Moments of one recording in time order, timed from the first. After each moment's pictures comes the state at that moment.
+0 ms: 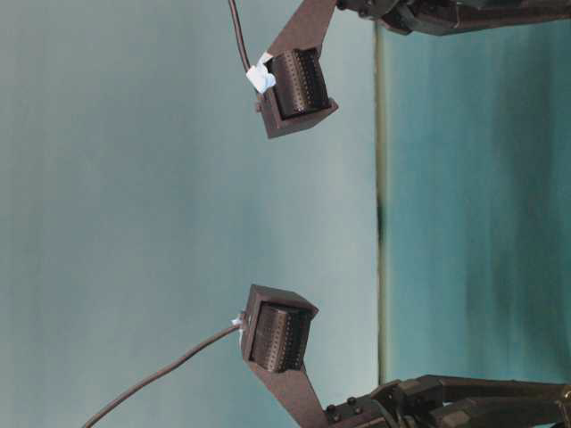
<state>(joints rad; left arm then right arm) -0.02 0.08 0.69 0.02 0.38 -0.04 0.04 0.08 0.72 -0.02 0.47 0.11</state>
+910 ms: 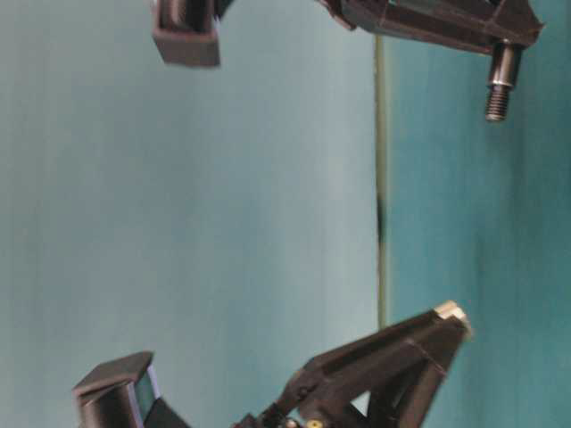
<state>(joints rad) -0.01 -0.10 0.83 0.02 -0.09 -0.05 0.04 -0.09 0.91 -0.02 0.03 0.11</state>
